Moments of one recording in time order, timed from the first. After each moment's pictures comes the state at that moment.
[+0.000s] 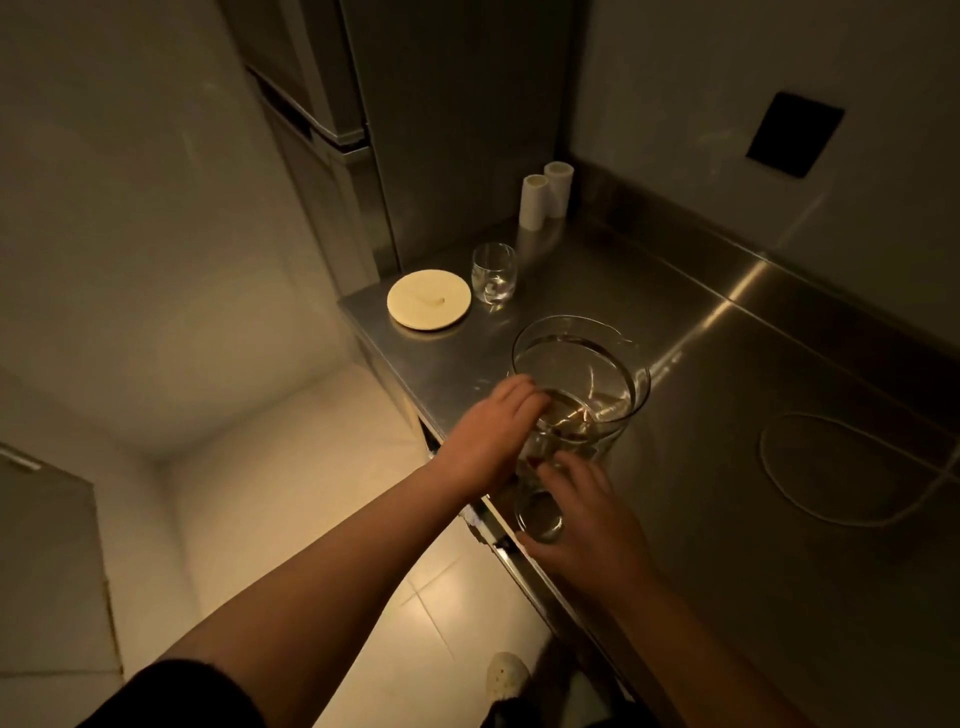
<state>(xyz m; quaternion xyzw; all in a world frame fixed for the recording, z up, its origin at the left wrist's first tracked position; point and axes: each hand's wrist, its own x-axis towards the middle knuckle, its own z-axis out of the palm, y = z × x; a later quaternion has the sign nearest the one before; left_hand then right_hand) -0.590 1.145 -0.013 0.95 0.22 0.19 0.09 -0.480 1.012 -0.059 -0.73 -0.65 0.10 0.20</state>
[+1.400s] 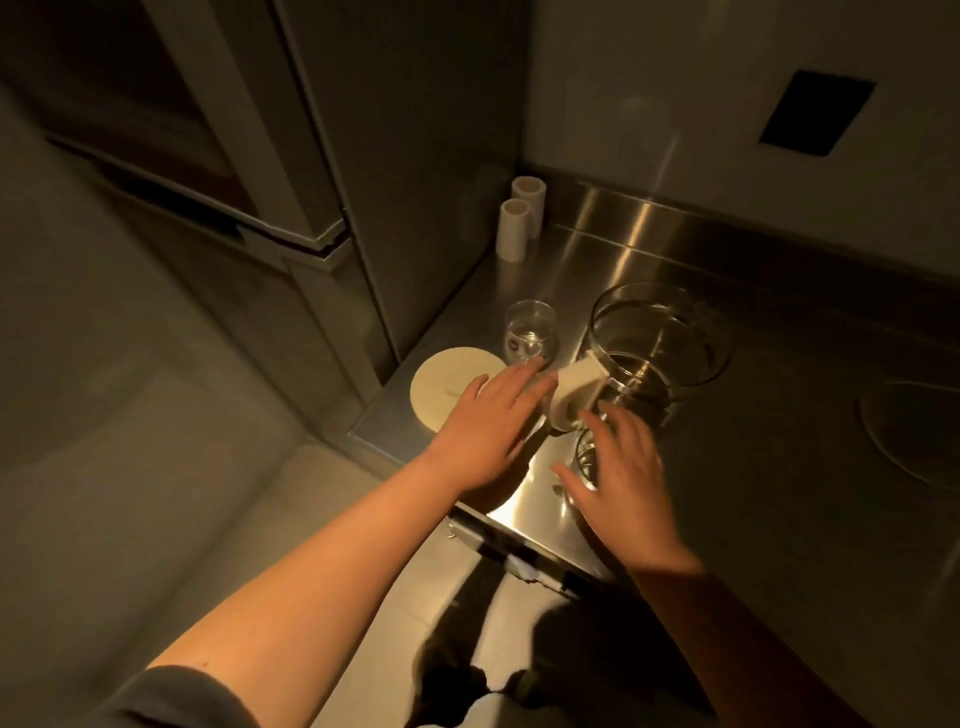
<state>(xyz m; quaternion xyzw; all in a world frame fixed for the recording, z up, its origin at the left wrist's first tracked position) -0.624 1.436 -0.038 0.99 0.04 0.08 0.09 -0.548 1.256 -0.051 -0.89 -0.38 0.03 0.23</state>
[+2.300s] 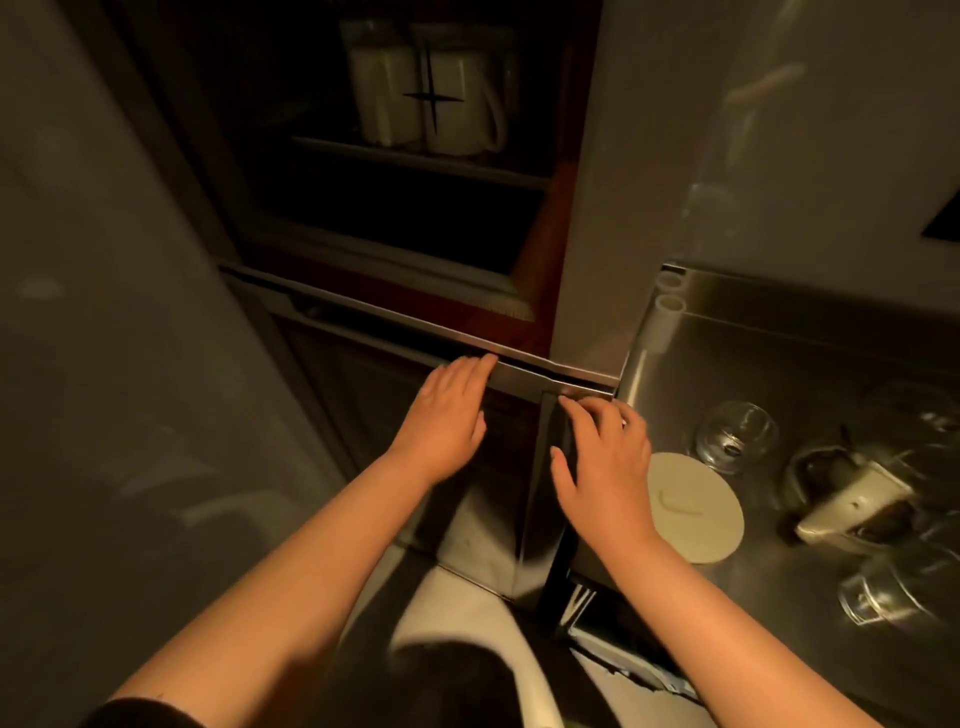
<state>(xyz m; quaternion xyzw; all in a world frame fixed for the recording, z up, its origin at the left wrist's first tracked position) -0.728 1.783 0.016 0.98 0.11 0.15 0.04 -0.672 1.590 0.011 -0.90 -0.33 -0.11 0.26</state>
